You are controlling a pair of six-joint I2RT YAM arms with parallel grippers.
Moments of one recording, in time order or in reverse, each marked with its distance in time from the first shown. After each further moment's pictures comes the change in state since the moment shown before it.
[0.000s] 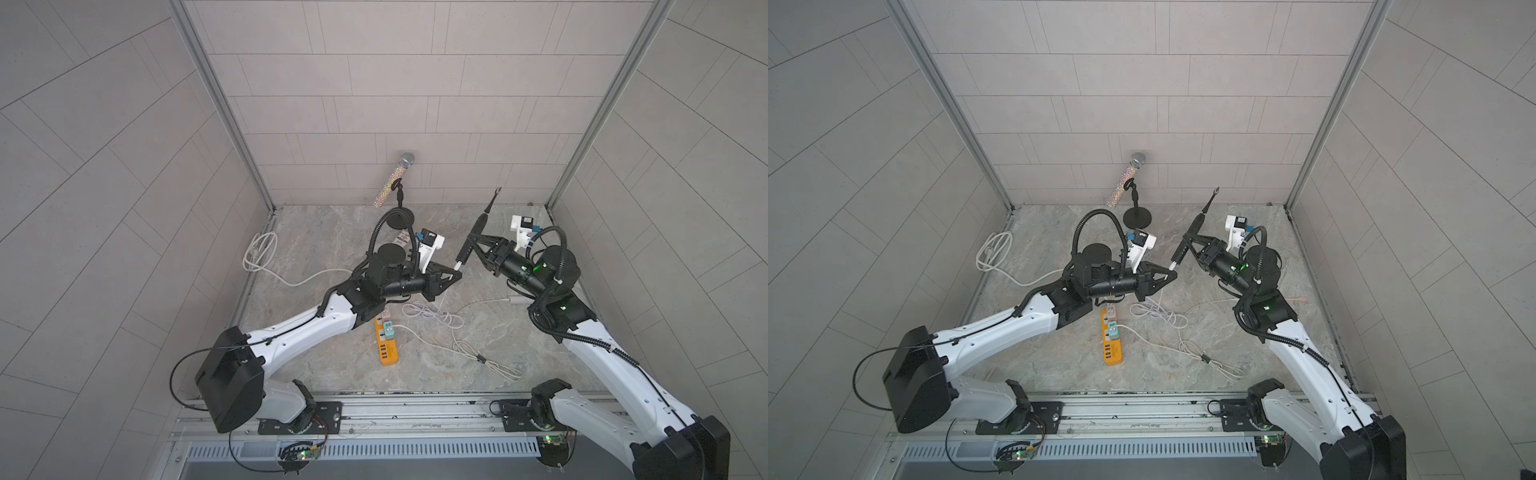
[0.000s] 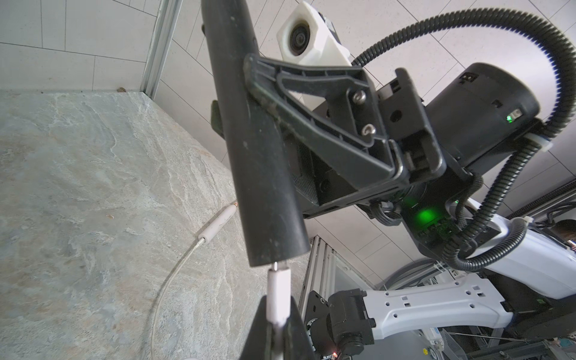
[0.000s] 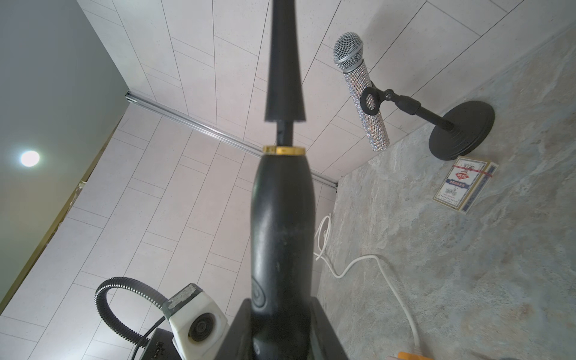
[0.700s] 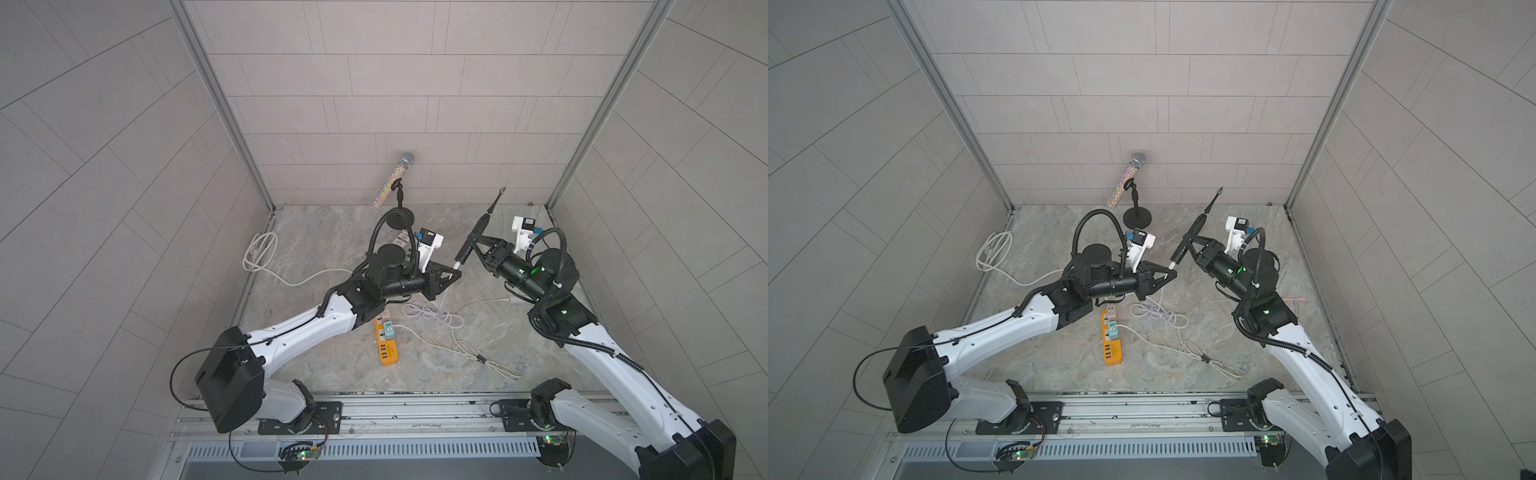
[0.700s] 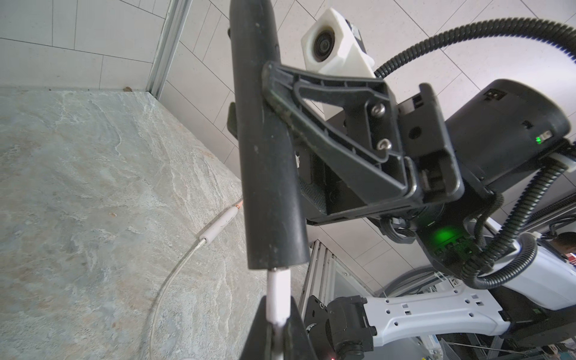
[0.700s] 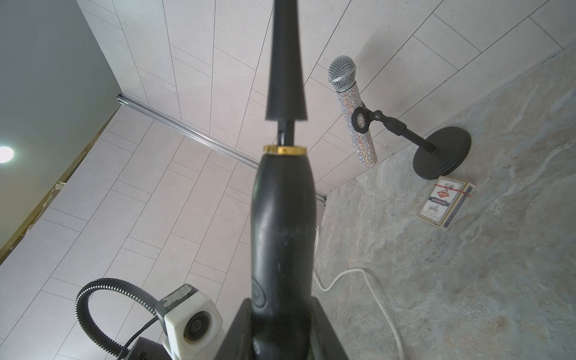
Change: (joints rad) left arm 0.000 0.000 -0.009 0.019 -0.031 -0.033; right arm 0.064 -0.029 0.003 -0.052 0.127 -0.089
